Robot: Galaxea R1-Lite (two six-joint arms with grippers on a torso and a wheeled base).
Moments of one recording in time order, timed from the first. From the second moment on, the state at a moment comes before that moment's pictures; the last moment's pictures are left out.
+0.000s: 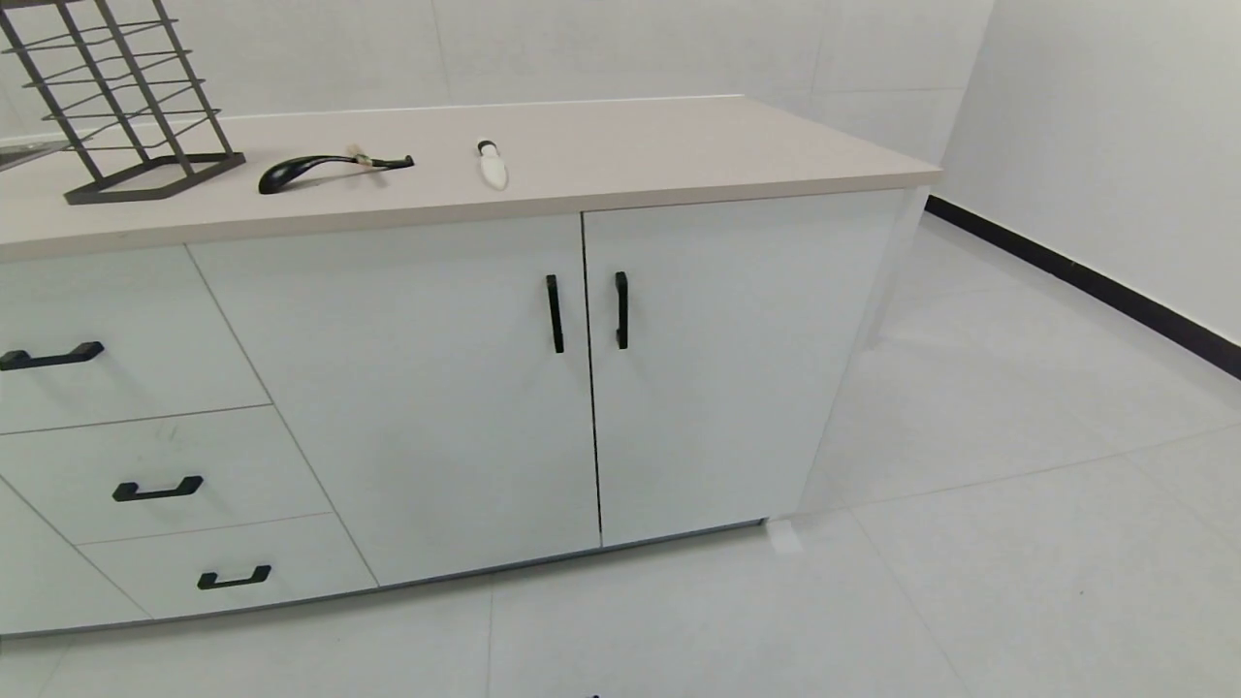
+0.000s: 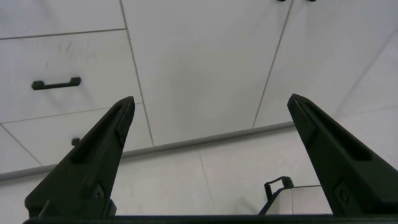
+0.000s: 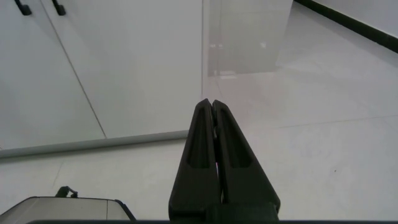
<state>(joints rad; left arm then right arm) 0.00 0.00 0.00 0.00 -0.08 -0.01 0.00 0.00 0.00 0.00 0.05 0.00</state>
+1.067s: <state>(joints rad) 0.00 0.00 0.00 0.00 -0.08 -0.01 0.00 0.00 0.00 0.00 0.05 0.00</state>
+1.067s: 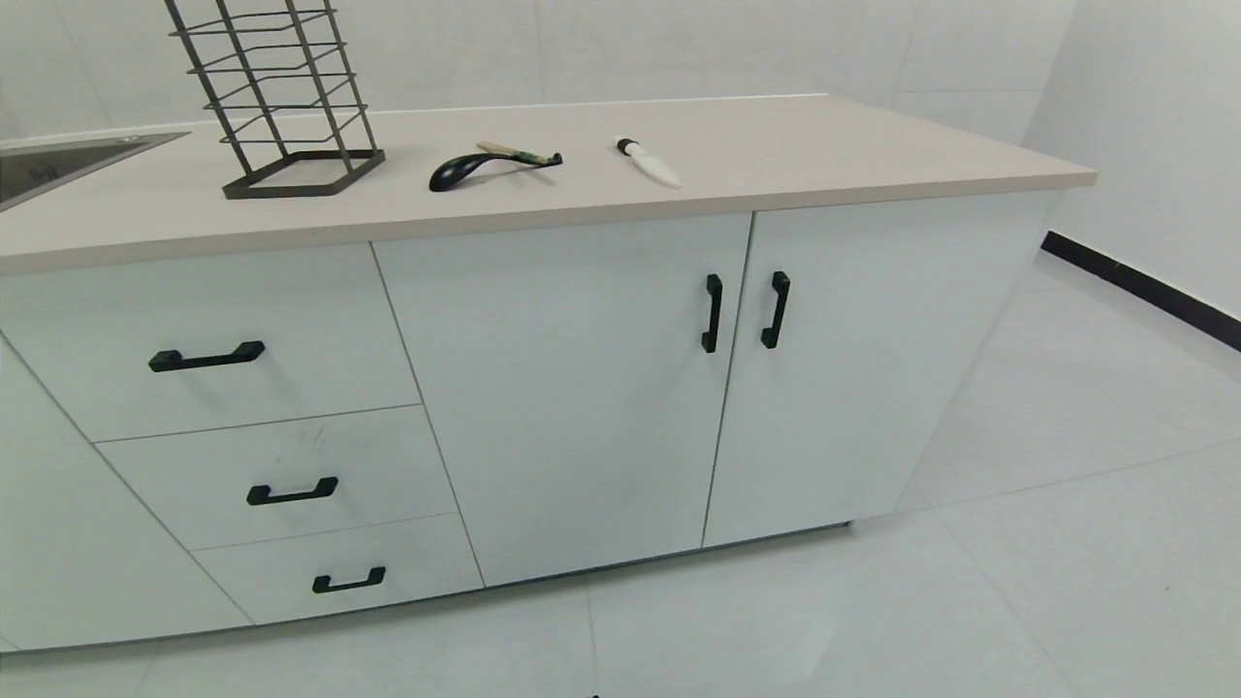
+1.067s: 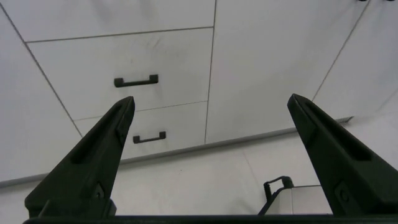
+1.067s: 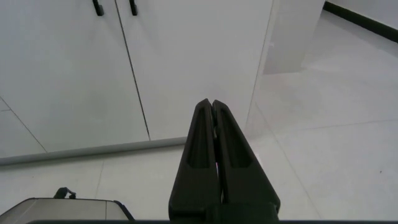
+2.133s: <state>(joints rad) 0.00 0.00 0.00 0.00 -0.08 -0.01 0.00 0.00 0.00 0.00 0.05 0.00</state>
